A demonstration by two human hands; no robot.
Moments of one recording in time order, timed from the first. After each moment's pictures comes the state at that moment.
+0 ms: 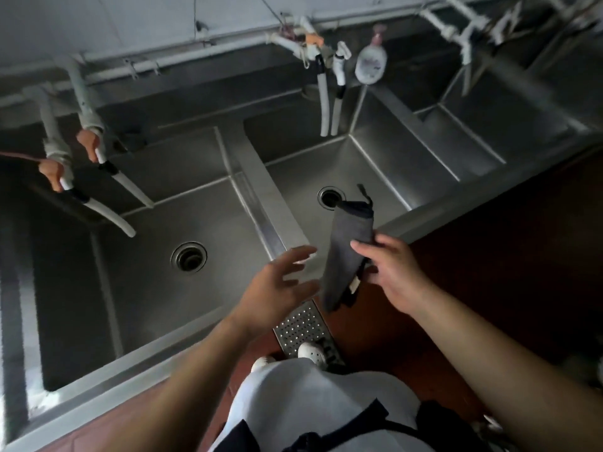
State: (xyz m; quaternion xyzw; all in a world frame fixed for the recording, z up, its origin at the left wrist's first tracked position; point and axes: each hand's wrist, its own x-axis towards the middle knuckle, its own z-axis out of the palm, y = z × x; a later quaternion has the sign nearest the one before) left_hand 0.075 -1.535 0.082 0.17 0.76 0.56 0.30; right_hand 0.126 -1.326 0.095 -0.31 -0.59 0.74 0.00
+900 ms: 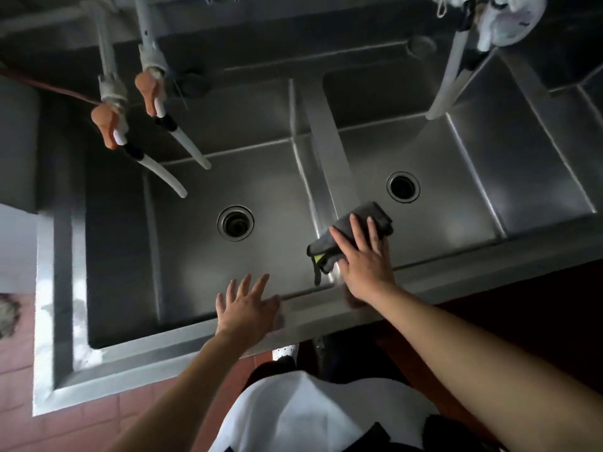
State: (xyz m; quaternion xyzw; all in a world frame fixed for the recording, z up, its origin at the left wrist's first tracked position) left_hand 0.029 -1.643 -0.060 -0.02 0.93 0.14 0.35; right_hand -0.003 -1.386 -0.080 -0.01 -0.99 0.08 -0.14
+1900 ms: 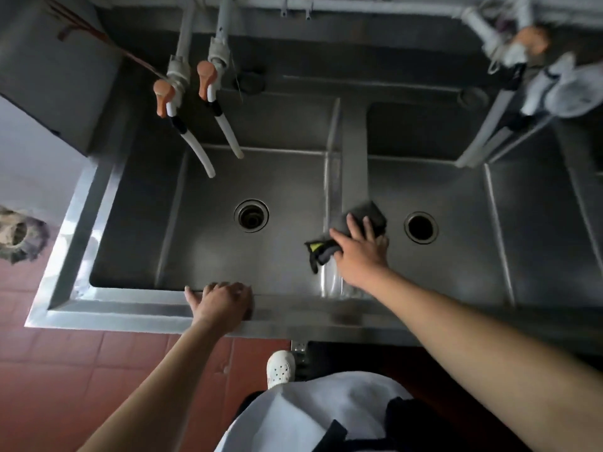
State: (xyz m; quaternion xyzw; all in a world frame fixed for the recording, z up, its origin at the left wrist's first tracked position) left_hand 0.053 -1.637 -0.065 -0.20 0.93 0.12 0.30; right_hand -0.068 -1.376 -0.044 0.08 -0.96 0.06 -0.25
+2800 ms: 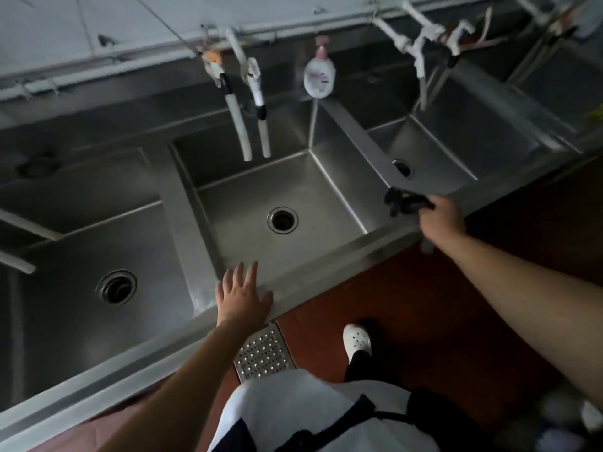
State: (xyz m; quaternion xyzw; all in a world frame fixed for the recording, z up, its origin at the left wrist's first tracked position) left_hand 0.040 -1.338 -0.038 0.10 0.96 0.15 0.22; right_hand 0.054 -0.942 0.034 -0.37 -0.88 0.28 0.06
